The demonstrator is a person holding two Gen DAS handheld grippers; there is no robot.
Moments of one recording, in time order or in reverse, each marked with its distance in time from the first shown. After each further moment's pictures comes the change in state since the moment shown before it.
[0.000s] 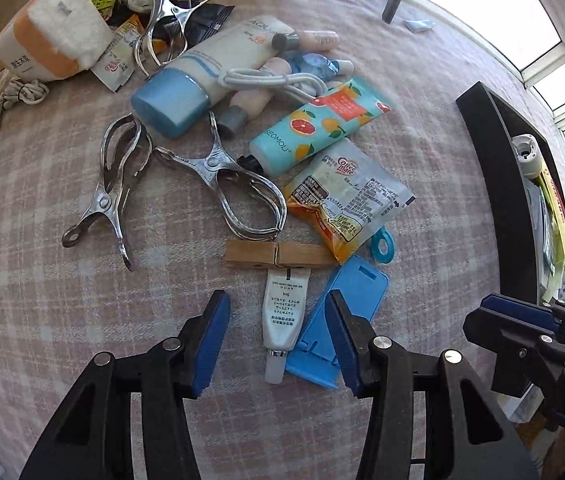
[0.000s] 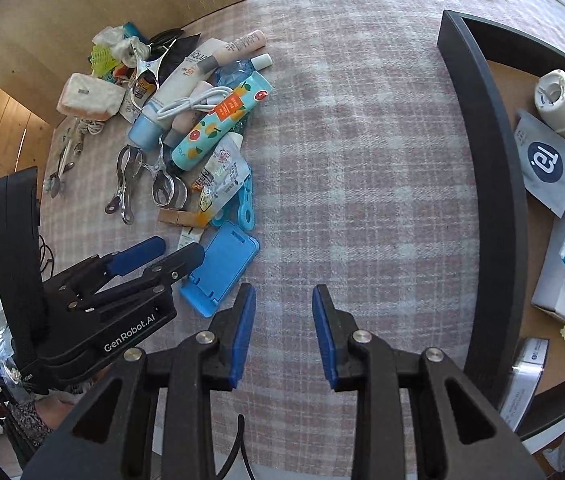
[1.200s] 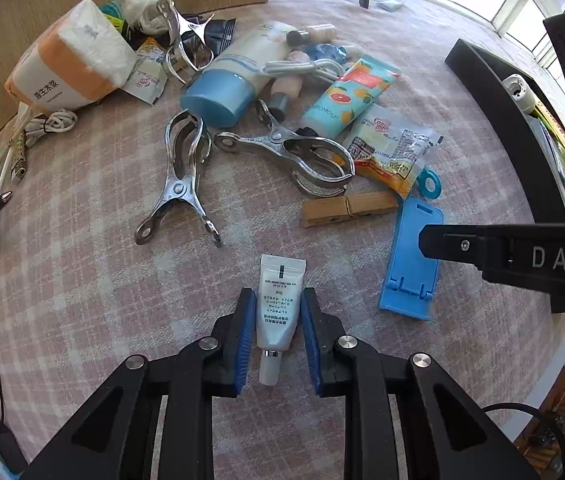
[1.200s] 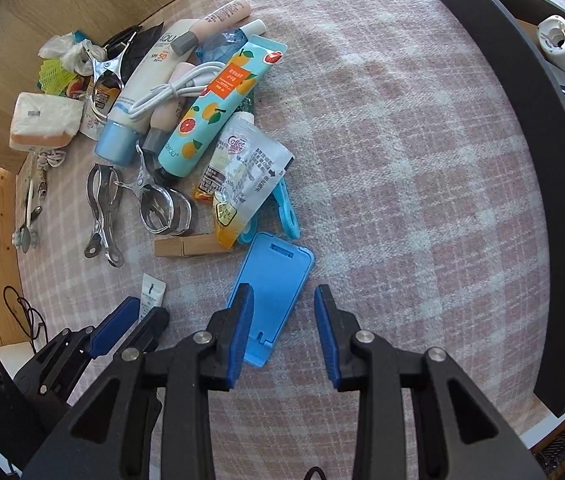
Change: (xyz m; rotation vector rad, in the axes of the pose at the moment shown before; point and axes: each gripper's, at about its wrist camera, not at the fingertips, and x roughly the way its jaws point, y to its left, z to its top) left arm -0.019 0.061 -0.031 0.195 -0.055 0.102; right arm 0.060 0.045 0.018 0.222 0.004 -0.049
